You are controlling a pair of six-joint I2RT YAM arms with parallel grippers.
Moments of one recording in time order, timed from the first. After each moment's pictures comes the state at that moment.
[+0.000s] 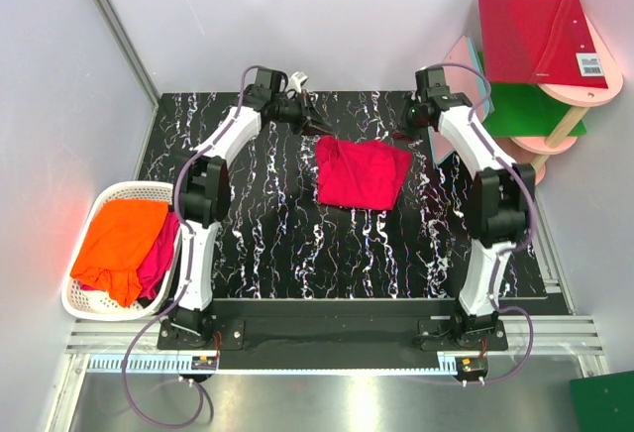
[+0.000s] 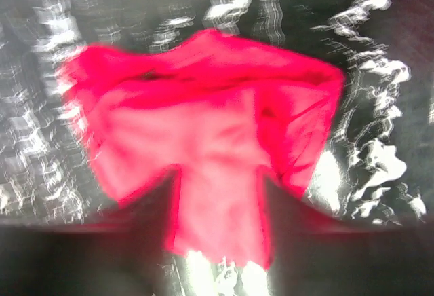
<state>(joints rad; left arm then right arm) -0.29 2.31 2.05 -0.47 0.91 -0.74 0.18 2.05 1.81 -0.69 -0.09 0.49</state>
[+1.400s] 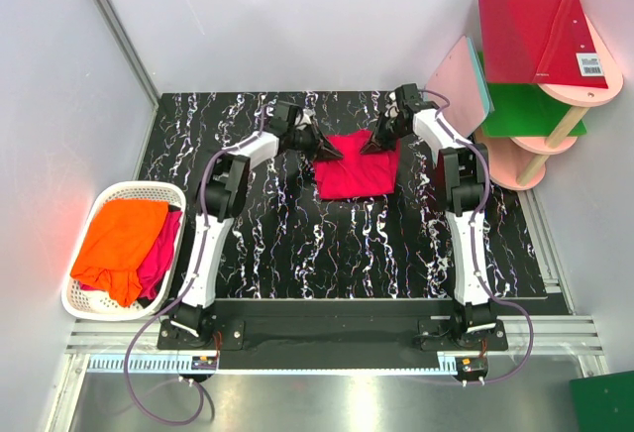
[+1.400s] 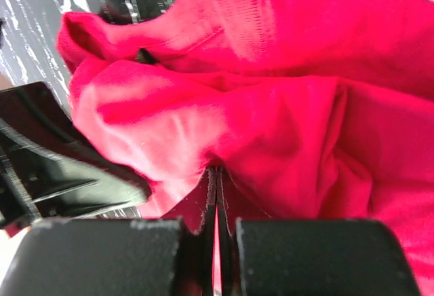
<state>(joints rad) -0.34 2.51 1.93 -0.18 0.84 -1.05 0.18 2.50 2.12 -0.70 -0.55 0.55</state>
